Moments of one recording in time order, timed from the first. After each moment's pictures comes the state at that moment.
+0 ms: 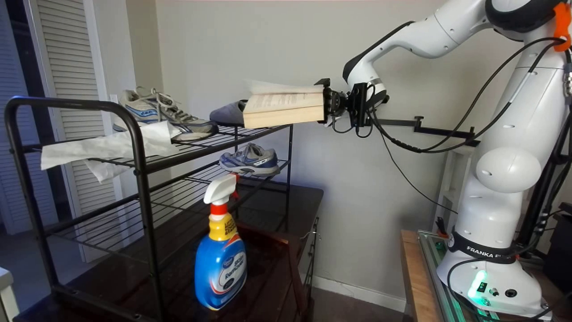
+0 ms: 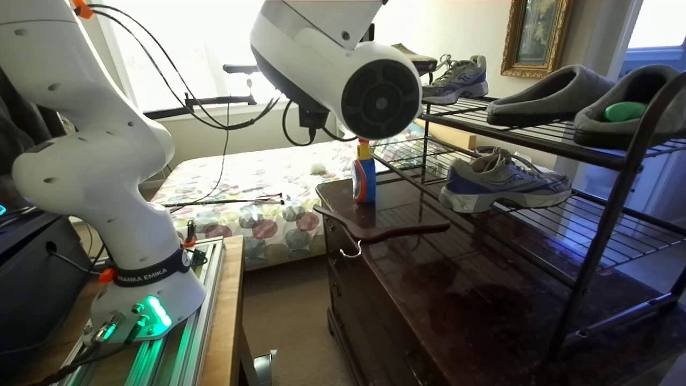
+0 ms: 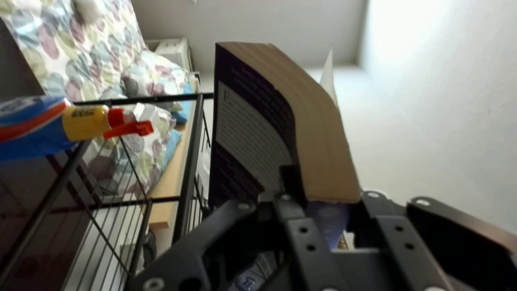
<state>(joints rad) -0.31 -0.17 -0.28 -2.37 1.39 1.32 -0.57</state>
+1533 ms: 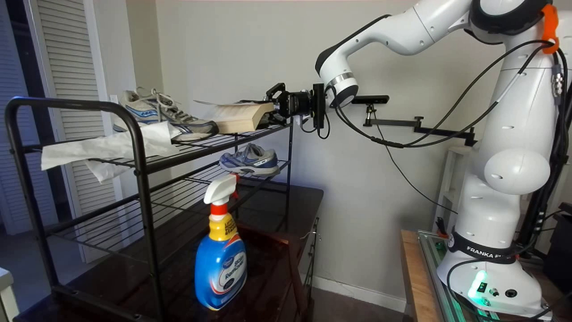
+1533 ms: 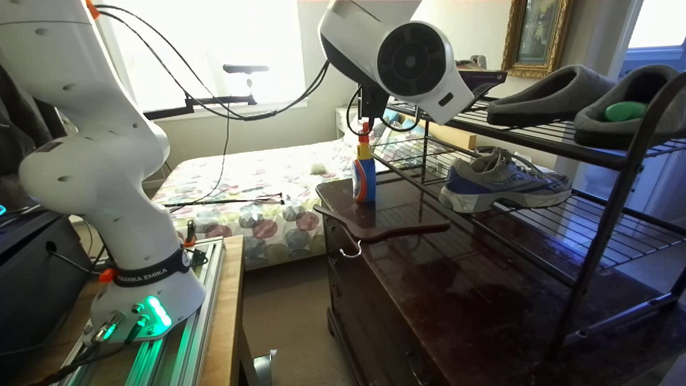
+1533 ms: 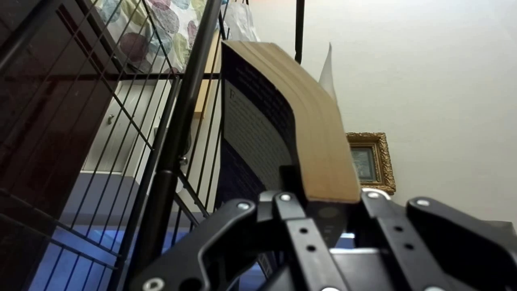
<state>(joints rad) -0.19 -0.06 -0.16 -2.22 1.60 1.83 -0.57</state>
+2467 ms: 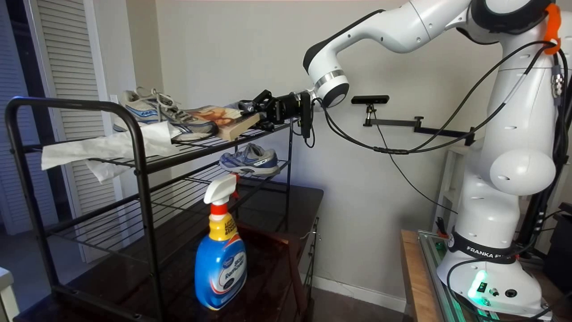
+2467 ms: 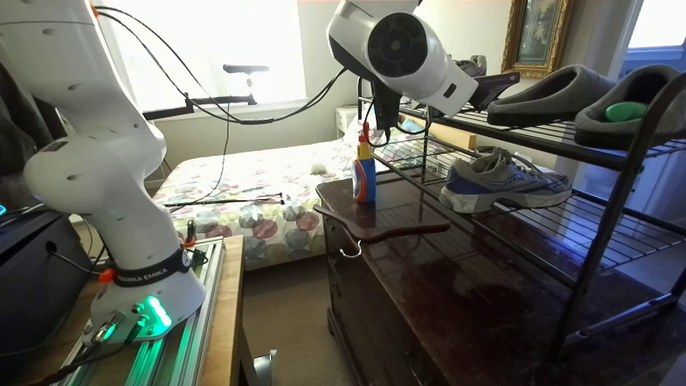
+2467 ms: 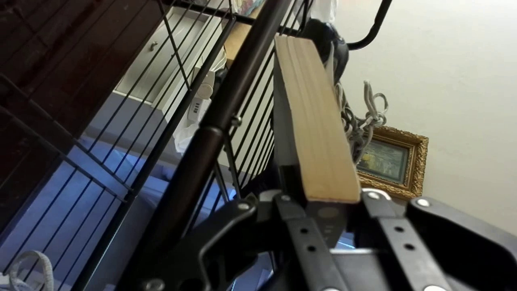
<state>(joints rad) -0.11 -0.04 -0.09 -2.19 1.63 2.15 -0.79</state>
